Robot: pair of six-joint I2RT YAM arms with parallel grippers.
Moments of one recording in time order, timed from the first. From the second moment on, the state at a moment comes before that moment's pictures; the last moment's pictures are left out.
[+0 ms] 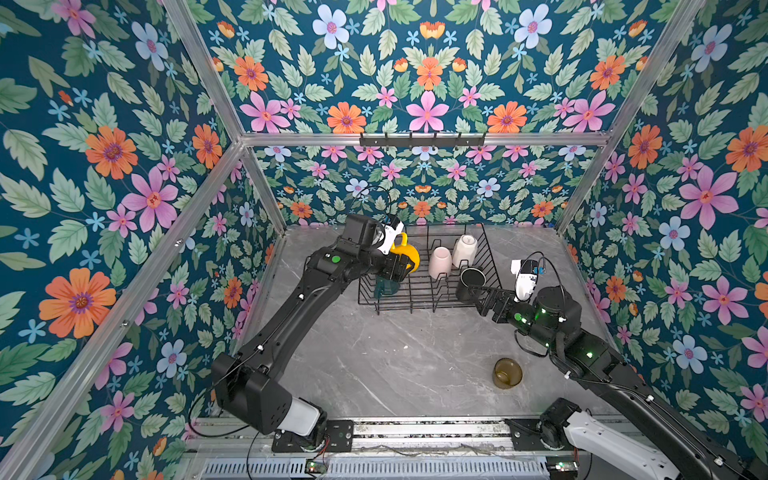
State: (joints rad) left arm -0.52 1.50 1.54 -0.76 0.25 -0.04; right arm 0.61 0.80 0.81 -0.27 -0.05 0.69
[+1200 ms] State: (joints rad) left arm -0.66 2.08 1.94 -0.99 -0.05 0.05; right arm 0.59 0.72 0.75 -0.35 -0.09 0.66
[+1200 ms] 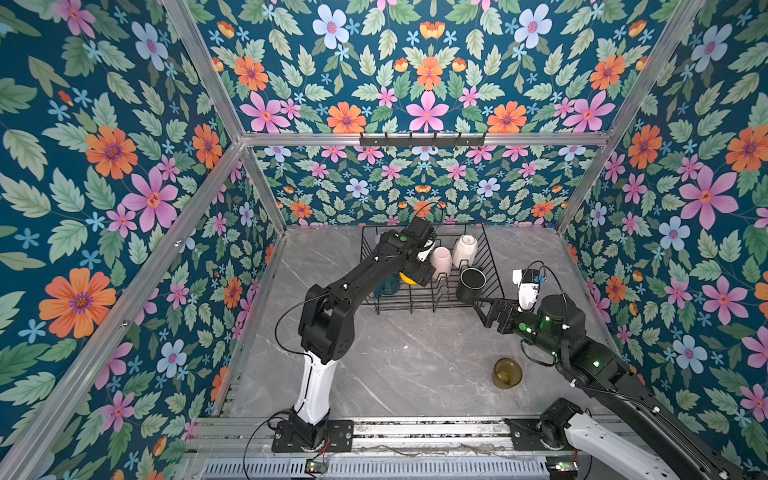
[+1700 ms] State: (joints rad) left arm -0.67 2.16 1.94 -1.00 -0.07 0.05; right arm 0.59 0.74 0.74 -0.35 -0.09 0.66
